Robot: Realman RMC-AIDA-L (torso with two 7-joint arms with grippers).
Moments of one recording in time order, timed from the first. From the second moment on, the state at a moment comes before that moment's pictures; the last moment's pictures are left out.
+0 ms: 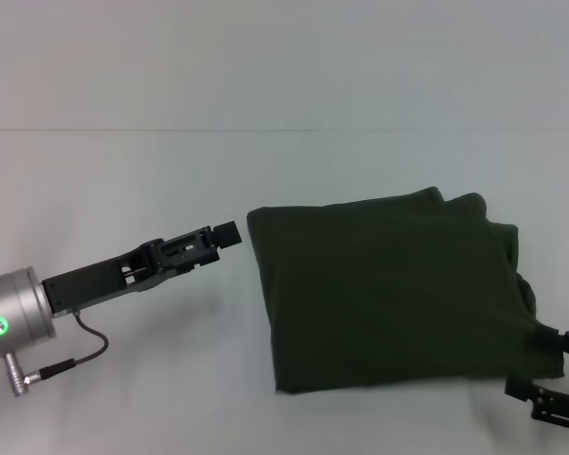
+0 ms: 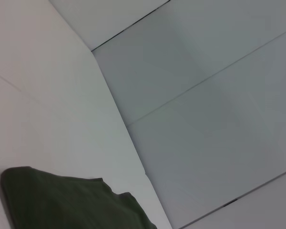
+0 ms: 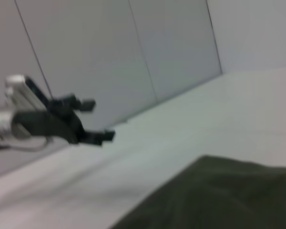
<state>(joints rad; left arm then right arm) -0.50 -2.07 0.63 0.45 1.81 1.52 -1.97 0.28 2.08 -0.24 -0.57 -2.19 -1.74 1.09</state>
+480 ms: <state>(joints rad) -0.54 -2.10 0.67 0.44 1.81 1.40 -2.04 0.26 2.08 -0.24 -0.52 -2.22 -1.59 1.06</state>
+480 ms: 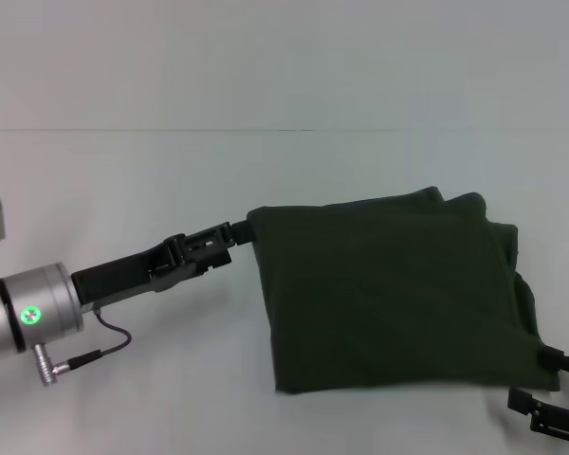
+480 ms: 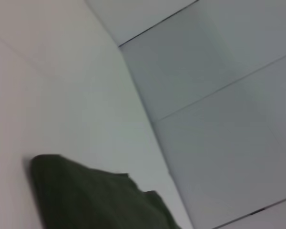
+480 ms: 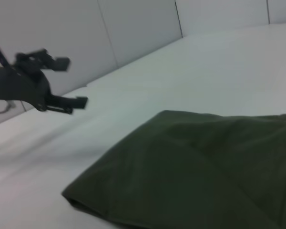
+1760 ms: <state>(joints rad) -0.72 -2.16 0.98 0.38 1.81 0.82 -2.20 0.23 2.09 -0.23 -0.50 -2.23 -1.77 0.88</state>
